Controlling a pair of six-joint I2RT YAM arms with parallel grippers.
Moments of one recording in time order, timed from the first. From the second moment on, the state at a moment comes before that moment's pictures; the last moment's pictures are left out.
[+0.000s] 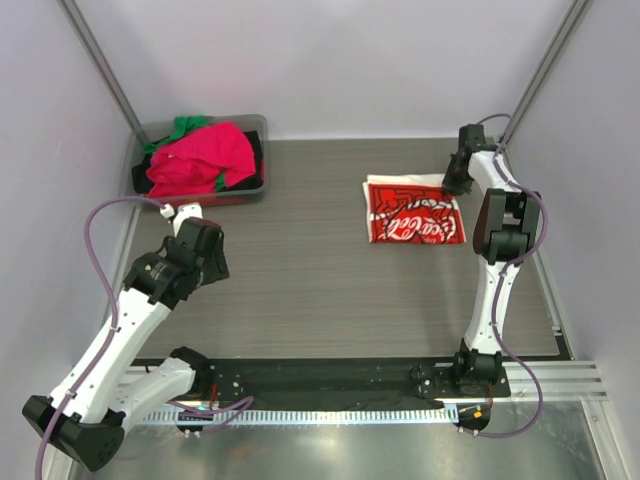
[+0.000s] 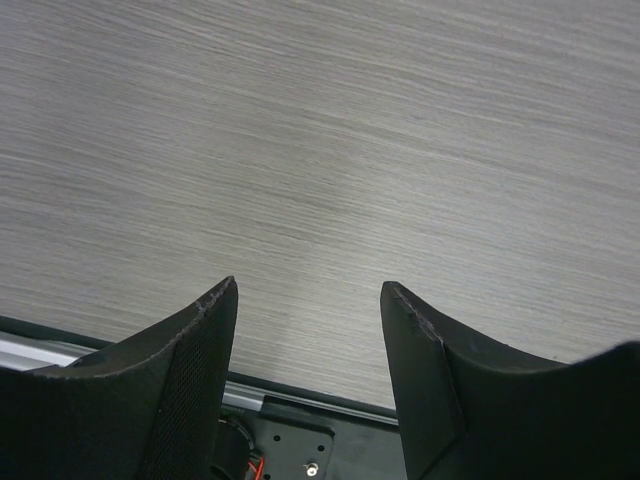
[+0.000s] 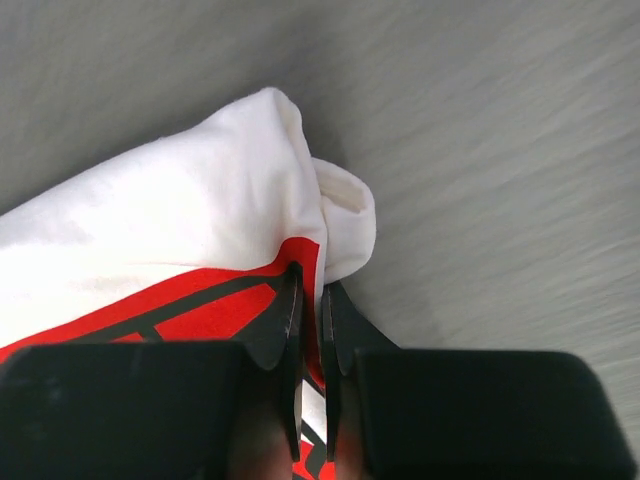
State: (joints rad) left arm -0.45 0.91 1.02 -1.07 -0.44 -0.56; right arm -0.09 2.29 1.89 -0.69 0.04 0.31
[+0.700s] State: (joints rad) left arm -0.41 0.92 1.01 -1.07 -0.52 -0.61; right arm -0.21 2.68 2.49 -0.30 0.40 0.16
